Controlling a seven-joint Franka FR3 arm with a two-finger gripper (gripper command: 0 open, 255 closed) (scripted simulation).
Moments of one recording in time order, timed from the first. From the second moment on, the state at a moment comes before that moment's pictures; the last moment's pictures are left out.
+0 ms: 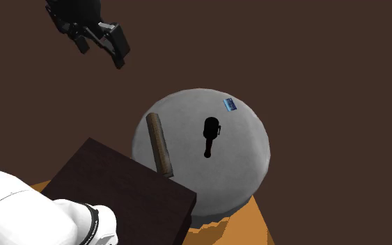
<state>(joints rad) -0.02 -0.74 0.02 -2.36 0.11 1.67 -0.03</state>
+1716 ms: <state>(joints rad) -0.15 -0.13 -0.18 -2.45 -0.02 2.35 -0.28</state>
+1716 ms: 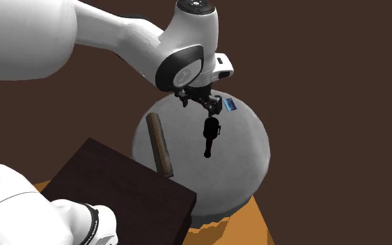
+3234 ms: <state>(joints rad) -0.19 0.17 -0.22 -2.37 0.04 2.58 -0.39</state>
